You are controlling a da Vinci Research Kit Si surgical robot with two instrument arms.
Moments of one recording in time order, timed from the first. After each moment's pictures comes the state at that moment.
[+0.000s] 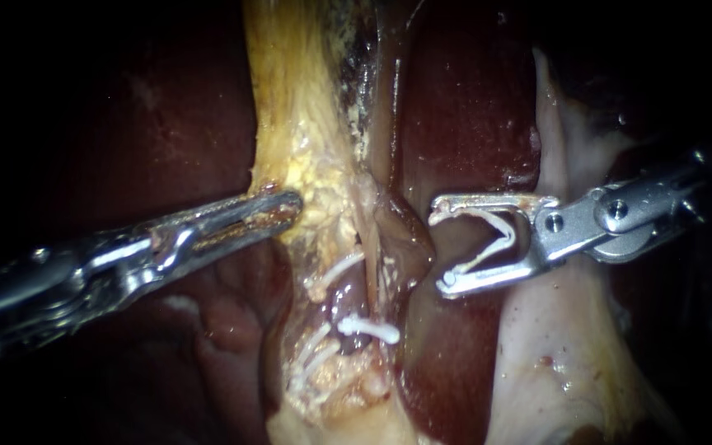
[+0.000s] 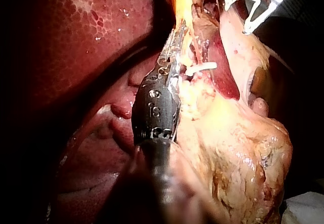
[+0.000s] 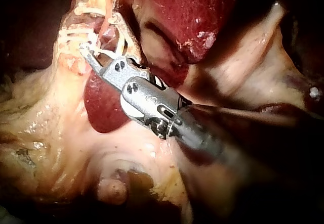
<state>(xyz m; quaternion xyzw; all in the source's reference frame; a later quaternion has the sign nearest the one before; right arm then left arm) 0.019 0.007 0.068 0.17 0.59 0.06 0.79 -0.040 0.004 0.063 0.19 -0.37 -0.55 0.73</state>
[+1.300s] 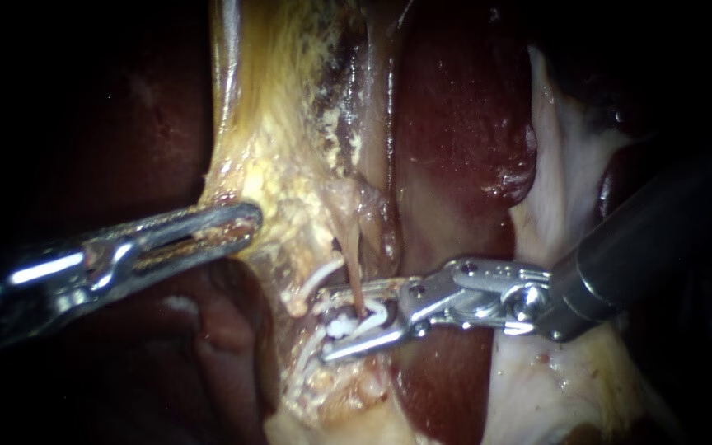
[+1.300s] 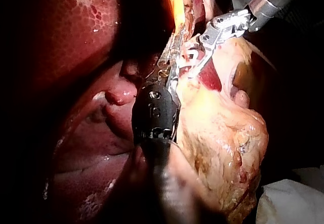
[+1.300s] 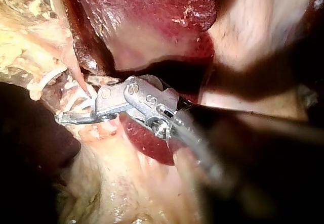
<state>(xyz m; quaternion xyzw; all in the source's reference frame) 0.031 -0.001 0.080 0.38 0.54 0.21 0.72 -0.037 0.005 0.053 0.19 -0.39 -0.56 0.71</state>
